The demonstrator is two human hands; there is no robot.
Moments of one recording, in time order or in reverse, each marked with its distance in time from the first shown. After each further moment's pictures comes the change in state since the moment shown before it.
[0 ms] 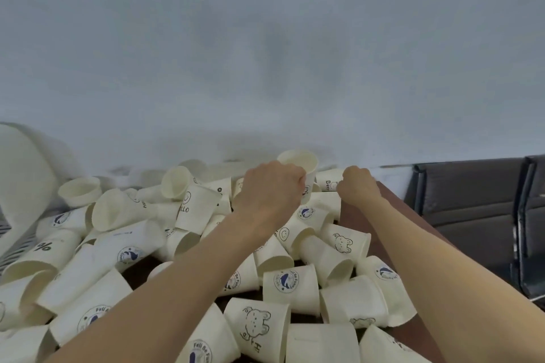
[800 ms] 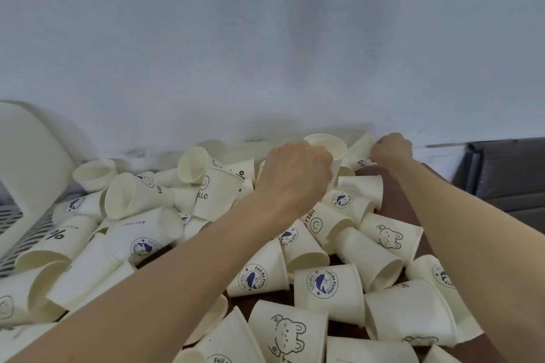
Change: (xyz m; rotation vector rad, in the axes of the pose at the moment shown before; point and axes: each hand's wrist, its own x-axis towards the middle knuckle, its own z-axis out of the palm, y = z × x) left_hand 0.012 -0.023 0.024 0.045 -0.046 0.045; right_hand 0.086 -0.004 0.038 0.263 0.066 0.214
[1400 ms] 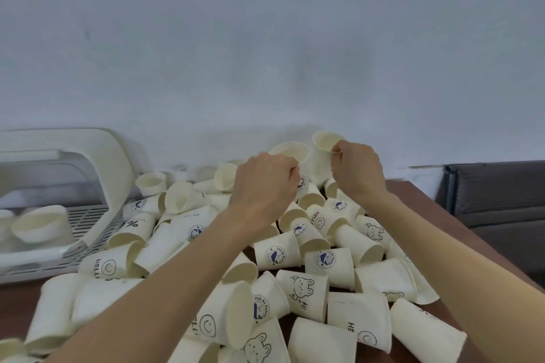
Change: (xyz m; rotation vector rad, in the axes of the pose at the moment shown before) left_hand -0.079 -0.015 -0.099 -0.051 0.111 -0.198; right_hand -0.184 -0.072 -0.067 -0.115 0.278 -0.633
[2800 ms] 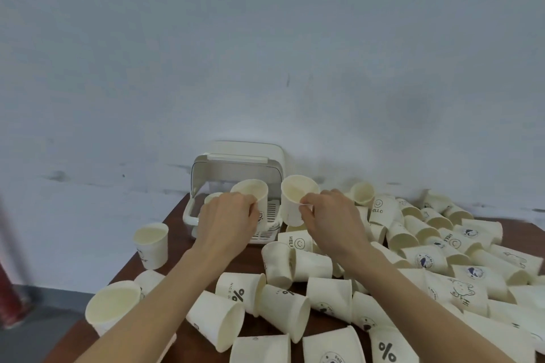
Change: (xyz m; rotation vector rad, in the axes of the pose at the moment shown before) left_hand -0.218 -0.268 -0.198 0.163 0.075 -0.354; right_hand -0.168 -0.374 -0.033 0.150 -0.184 -0.355
